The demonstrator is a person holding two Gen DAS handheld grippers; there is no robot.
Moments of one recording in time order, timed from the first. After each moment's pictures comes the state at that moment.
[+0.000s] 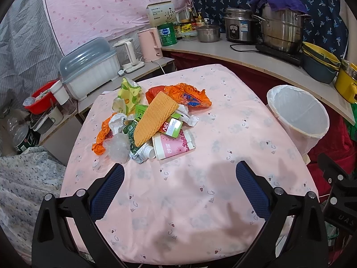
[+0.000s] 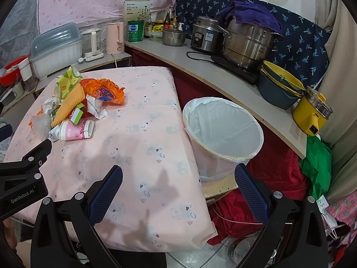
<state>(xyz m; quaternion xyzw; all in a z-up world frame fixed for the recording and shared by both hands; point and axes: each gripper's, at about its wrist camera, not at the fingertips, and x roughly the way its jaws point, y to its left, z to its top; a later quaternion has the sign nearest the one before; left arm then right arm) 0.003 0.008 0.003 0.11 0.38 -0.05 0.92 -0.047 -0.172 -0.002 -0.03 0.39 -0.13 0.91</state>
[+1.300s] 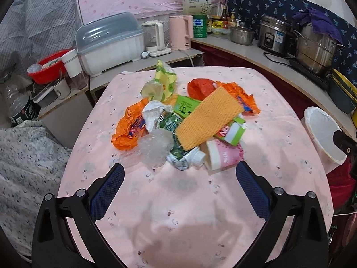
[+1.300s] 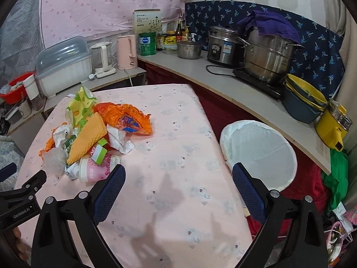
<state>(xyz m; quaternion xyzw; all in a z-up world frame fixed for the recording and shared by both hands) 0.068 0.125 -0.024 0.02 0.40 -0.01 0.92 0.037 -0.116 -0.001 0.00 0.36 -0.09 0.93</state>
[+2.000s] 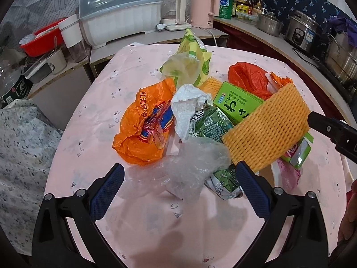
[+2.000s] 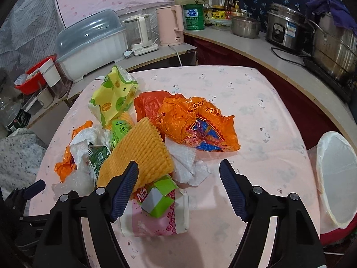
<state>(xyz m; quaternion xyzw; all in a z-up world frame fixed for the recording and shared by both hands) 0.155 0.181 -0.083 -0.02 0.46 0.01 0.89 0.182 -0.036 -0.066 0.03 0.43 0.03 0.90</state>
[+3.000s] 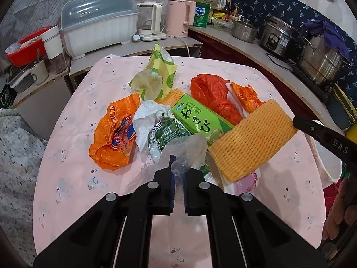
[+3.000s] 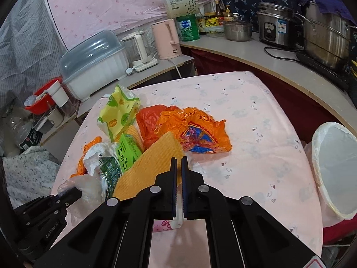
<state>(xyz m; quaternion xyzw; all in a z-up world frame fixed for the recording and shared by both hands) 0.141 0.151 -0.048 -0.03 0.43 -0.06 0.90 0.154 -0.070 -0.041 0.09 0.40 0.04 0.91</state>
